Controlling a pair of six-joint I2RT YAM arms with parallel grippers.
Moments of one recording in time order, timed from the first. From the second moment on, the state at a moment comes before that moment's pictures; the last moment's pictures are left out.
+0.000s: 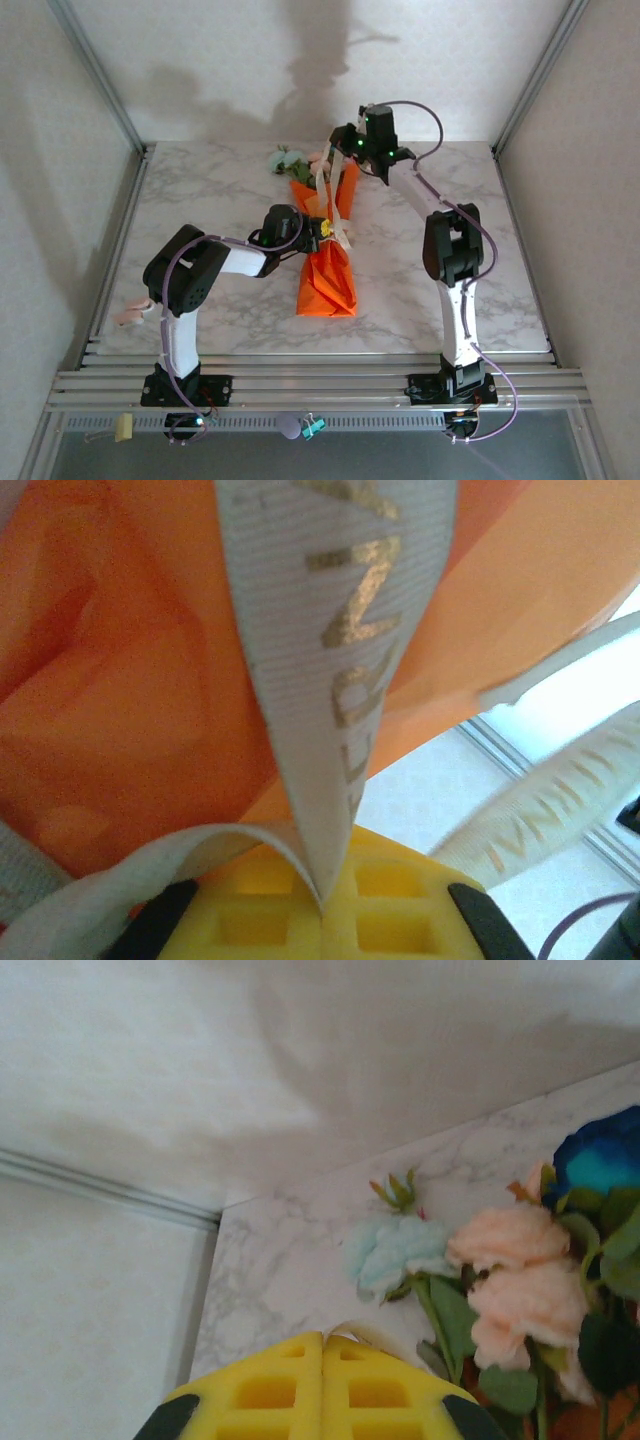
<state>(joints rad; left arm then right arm) -0.53 1.98 0.94 0.66 0.31 -2.09 0.37 2.26 2.03 -0.16 -0.38 0.82</state>
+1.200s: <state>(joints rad) -0.52 2.00 0.96 0.65 0.32 -2.06 0.49 1.40 1.03 0.17 -0.91 0.79</state>
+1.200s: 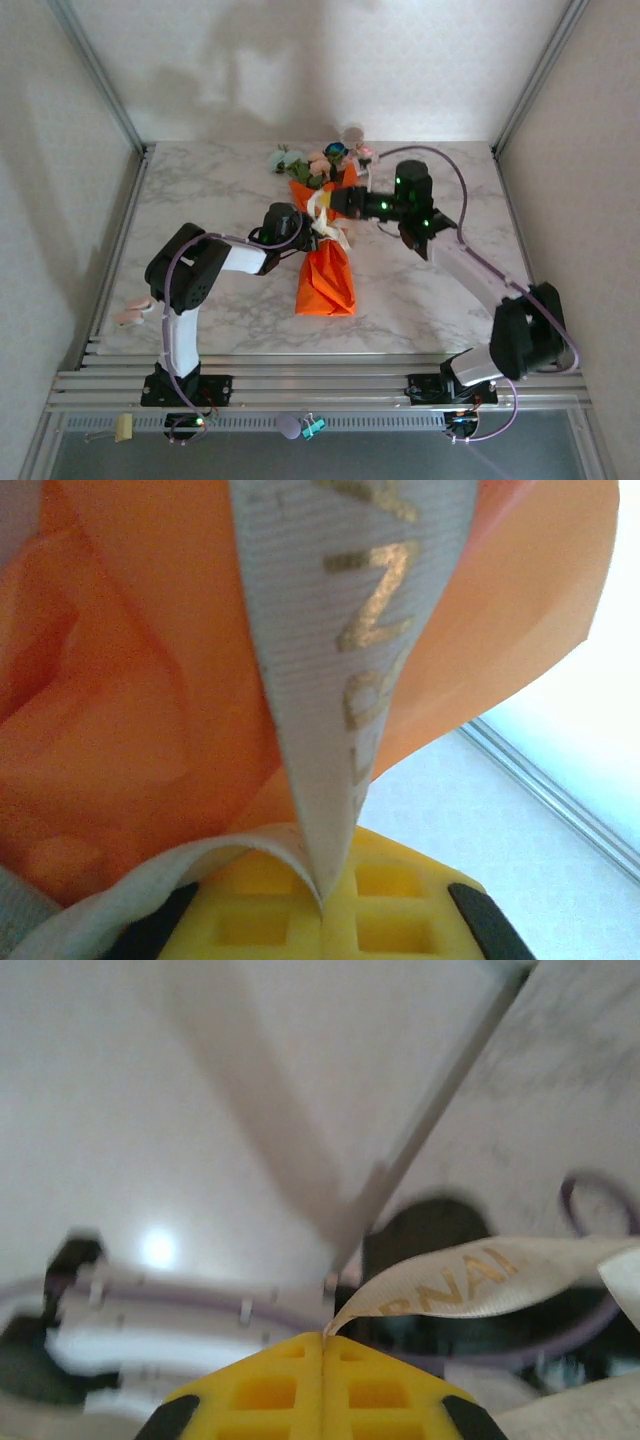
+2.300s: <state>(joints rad) -0.51 2.01 1.00 0.61 0.33 -2.04 0.57 1.57 1.17 -0.74 -0.26 0.04</state>
